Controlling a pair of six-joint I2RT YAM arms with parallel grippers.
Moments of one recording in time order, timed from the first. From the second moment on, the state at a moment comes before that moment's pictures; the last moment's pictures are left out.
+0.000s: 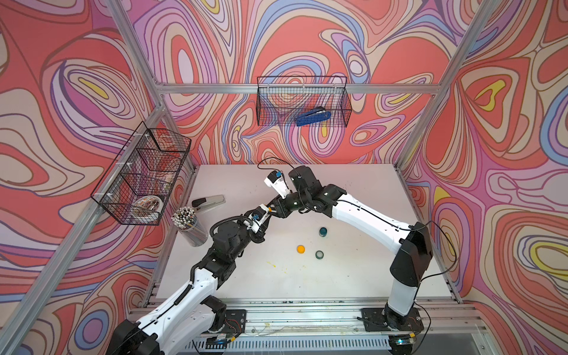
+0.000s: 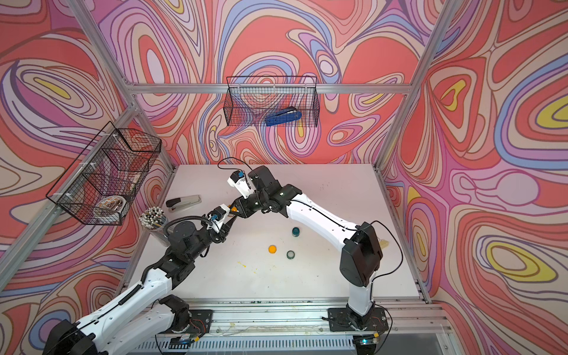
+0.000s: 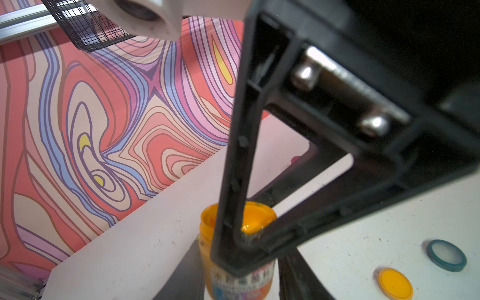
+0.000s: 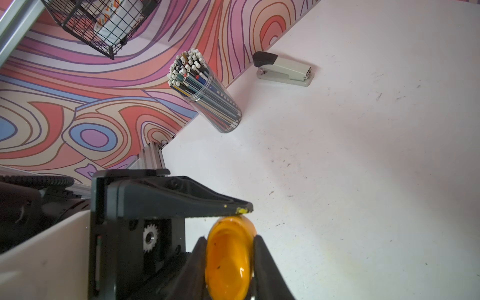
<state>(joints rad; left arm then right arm) -0.46 0.89 0.44 0.35 0.10 0.32 0.79 1.84 1.72 -0.52 -0.52 0.19</state>
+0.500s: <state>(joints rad) -0.46 0.90 0.44 0.35 0.10 0.33 0.79 1.84 1.72 -0.52 -0.52 0.19</state>
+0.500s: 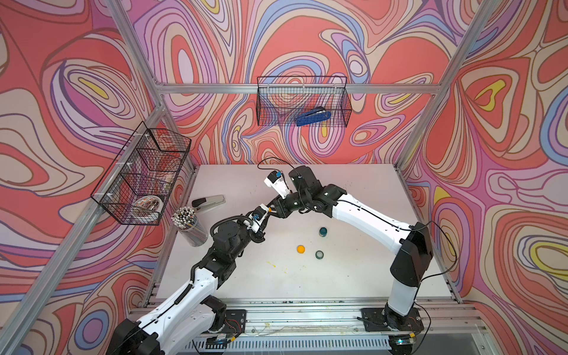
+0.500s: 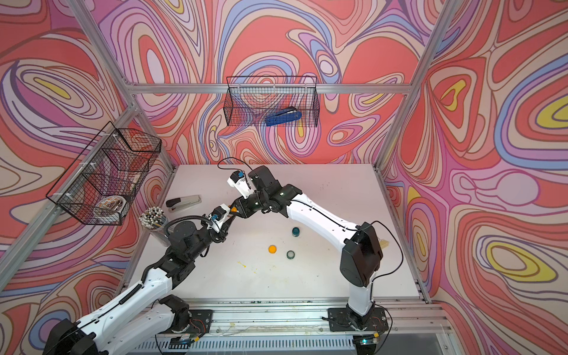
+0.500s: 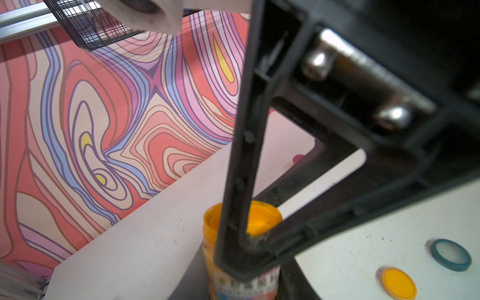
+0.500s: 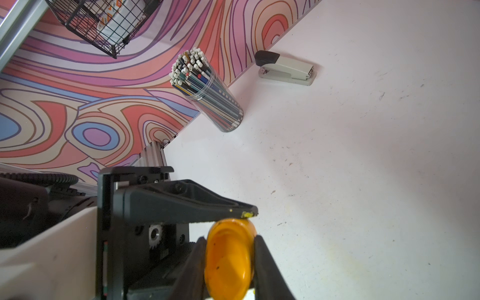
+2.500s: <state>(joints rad) -0.46 0.39 0.44 -0.07 0.45 0.18 0.88 1.76 1.13 -0.48 0.09 0.41</state>
